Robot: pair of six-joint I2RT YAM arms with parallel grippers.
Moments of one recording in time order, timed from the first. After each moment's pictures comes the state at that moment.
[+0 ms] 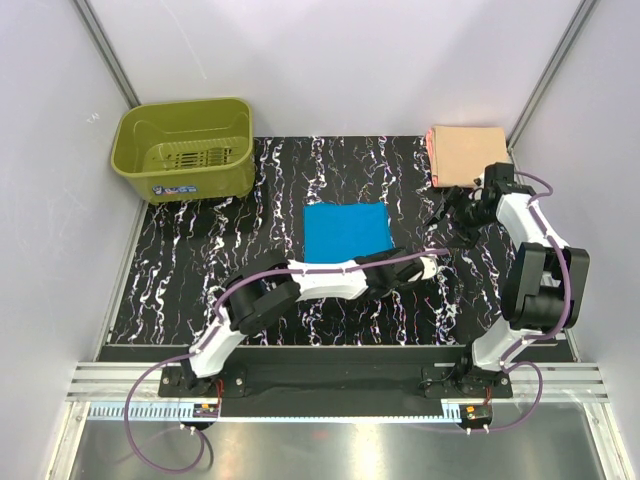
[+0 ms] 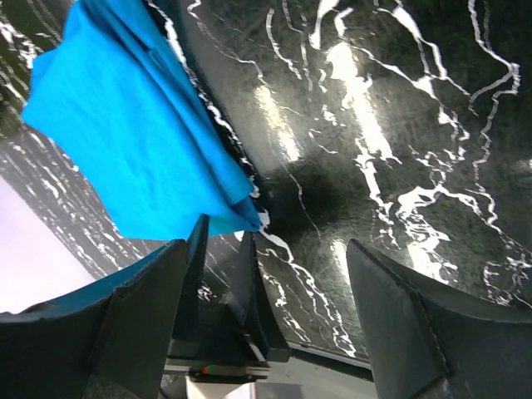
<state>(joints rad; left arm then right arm) -1.15 2.18 1.54 -0.25 -0.45 0.34 -0.15 1.66 1.23 -0.77 -0.44 0.48</state>
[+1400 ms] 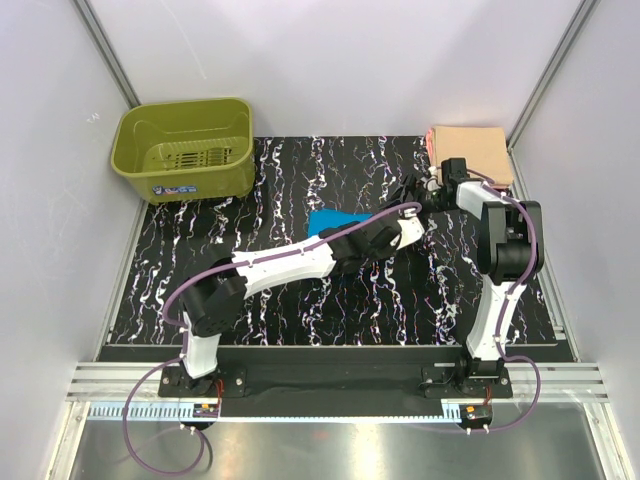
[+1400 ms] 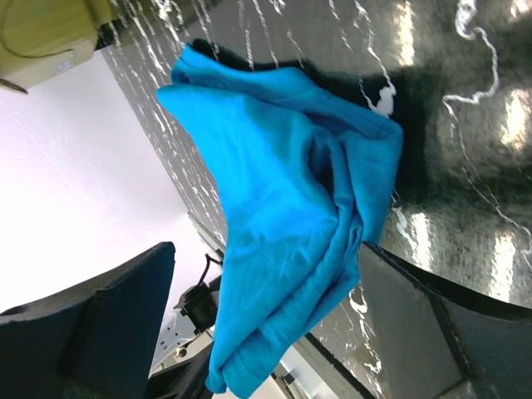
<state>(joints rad) -1.05 1.91 1.50 -0.35 -0.32 0.26 0.01 2.06 1.40 -0.45 -0.85 0.63</state>
